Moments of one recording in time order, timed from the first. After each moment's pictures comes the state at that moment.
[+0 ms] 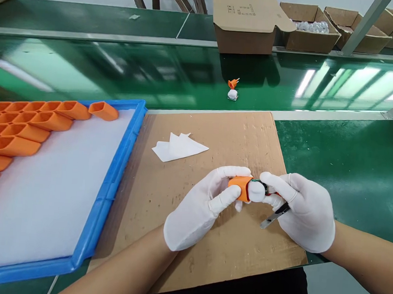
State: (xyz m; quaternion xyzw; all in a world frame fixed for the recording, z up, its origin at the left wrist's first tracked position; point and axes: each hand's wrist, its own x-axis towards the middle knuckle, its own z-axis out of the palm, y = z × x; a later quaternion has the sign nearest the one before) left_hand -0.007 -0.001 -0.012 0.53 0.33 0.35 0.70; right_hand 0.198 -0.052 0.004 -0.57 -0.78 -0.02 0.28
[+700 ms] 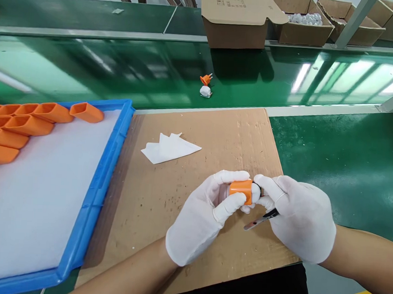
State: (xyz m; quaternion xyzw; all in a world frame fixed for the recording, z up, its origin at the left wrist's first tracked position) left_hand 0.011 -0.012 -0.006 0.48 0.33 0.40 0.71; right_hand 0.185 -0.061 0.014 -0.61 -0.76 -0.13 0.17
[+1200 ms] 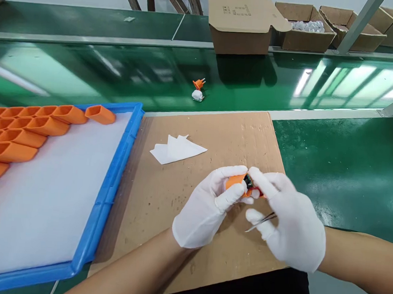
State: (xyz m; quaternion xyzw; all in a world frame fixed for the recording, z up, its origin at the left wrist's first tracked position) left_hand 0.010 -0.007 -0.015 0.38 0.33 0.40 0.76; right_hand 0.178 -0.066 0.012 -0.57 -0.77 0.08 0.27
